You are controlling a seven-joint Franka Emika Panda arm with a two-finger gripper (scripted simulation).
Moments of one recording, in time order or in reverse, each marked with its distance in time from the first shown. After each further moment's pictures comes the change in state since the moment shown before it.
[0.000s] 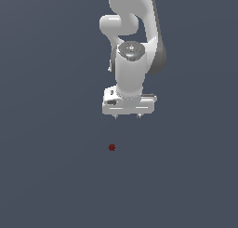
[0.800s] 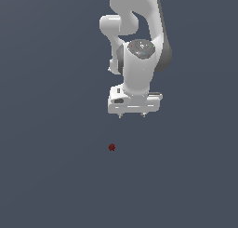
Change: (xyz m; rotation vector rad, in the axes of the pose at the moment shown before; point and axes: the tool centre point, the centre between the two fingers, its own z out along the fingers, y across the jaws) arm -0.004 -0.019 -0.003 -0.019 -0.005 -0.035
